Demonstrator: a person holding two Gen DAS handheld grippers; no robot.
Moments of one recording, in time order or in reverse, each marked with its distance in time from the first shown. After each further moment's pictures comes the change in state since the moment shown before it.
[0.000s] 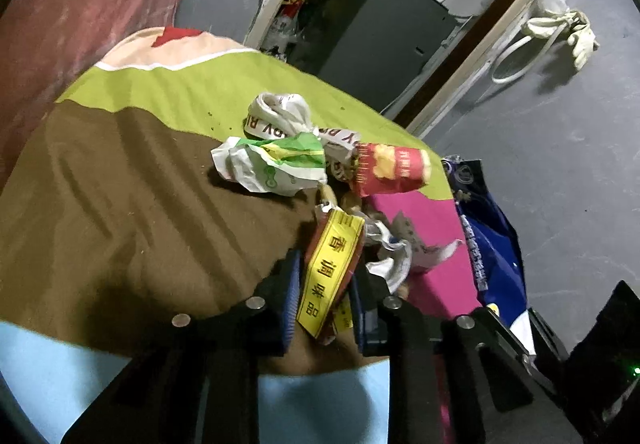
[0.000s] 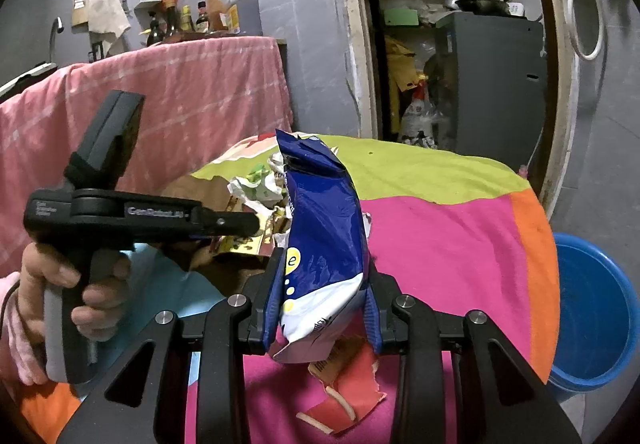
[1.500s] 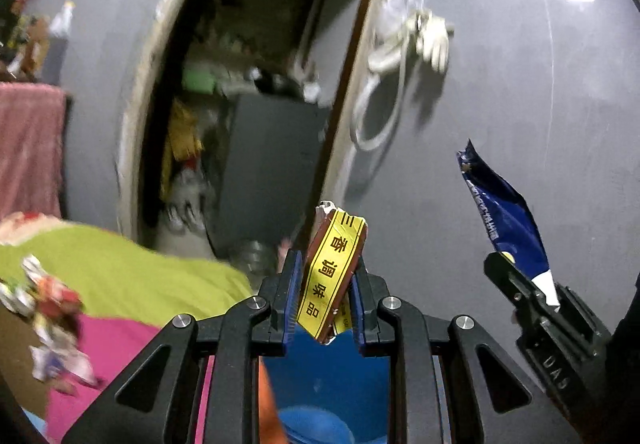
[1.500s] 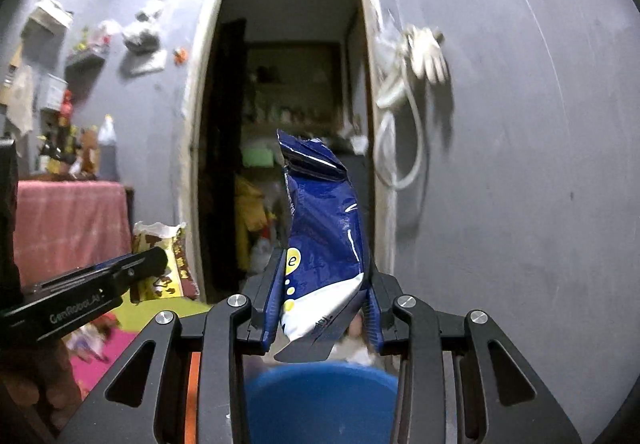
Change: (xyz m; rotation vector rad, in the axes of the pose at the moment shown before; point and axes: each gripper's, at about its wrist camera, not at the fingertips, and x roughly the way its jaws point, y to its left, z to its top) left arm 0.057 -0.290 -0.027 0.365 -0.463 -0.097; right arm -0.158 -0.186 0.014 0.031 -0.478 -0.502
